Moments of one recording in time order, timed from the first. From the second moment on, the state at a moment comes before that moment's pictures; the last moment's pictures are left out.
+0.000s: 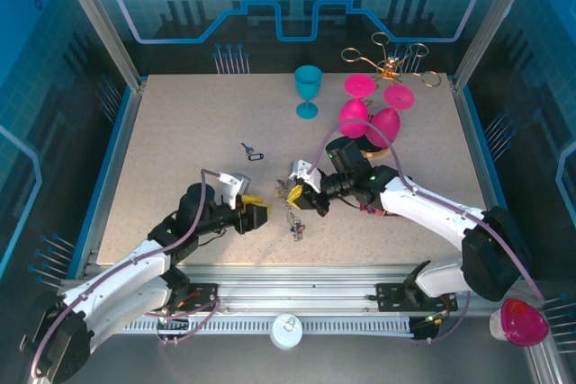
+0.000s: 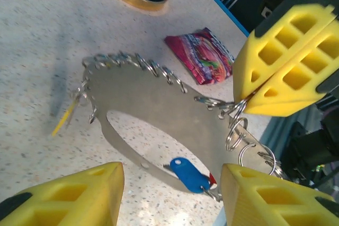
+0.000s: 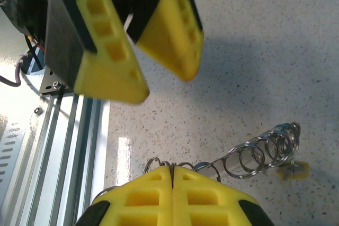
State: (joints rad) left arm -0.55 0.81 0.31 0.09 0.44 -0.43; right arm 0.68 1.37 0.90 -0.29 -0.69 -0.38
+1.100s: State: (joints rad) left arm -0.59 0.99 0.30 0.34 0.63 -0.29; right arm 0.70 1.37 0.90 -0.24 -0.72 -0.40
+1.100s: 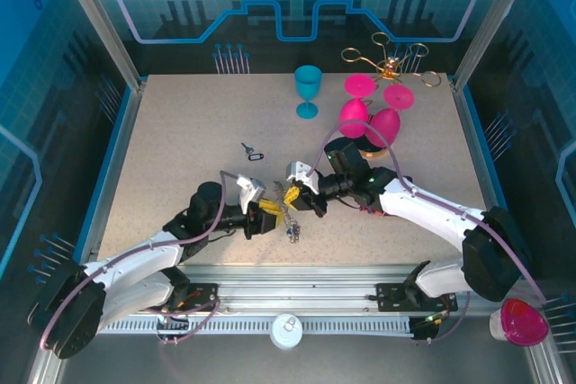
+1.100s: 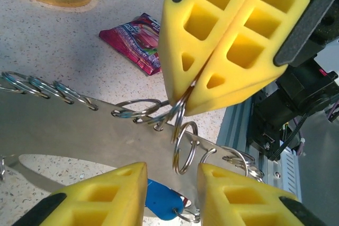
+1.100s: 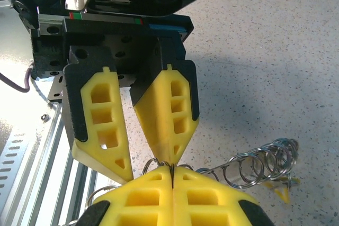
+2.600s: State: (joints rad) left arm -0.59 1.01 0.30 0.37 0.67 -0.27; right arm 0.73 1.39 0.90 -0.22 -0.71 -0.36
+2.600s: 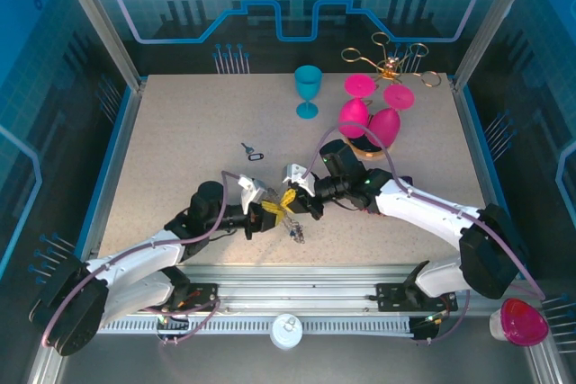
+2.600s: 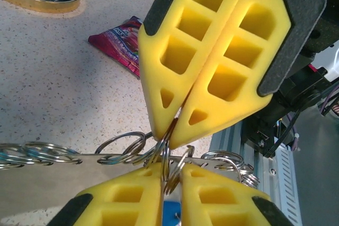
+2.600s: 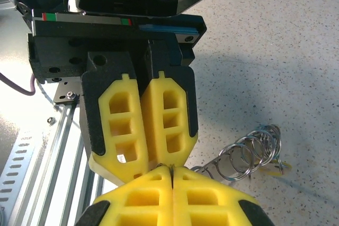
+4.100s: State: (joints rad) left arm -0.72 0.93 0.53 -0.10 0.47 0.65; right arm 0.84 1.13 0.77 -0.30 -0.46 -0.61
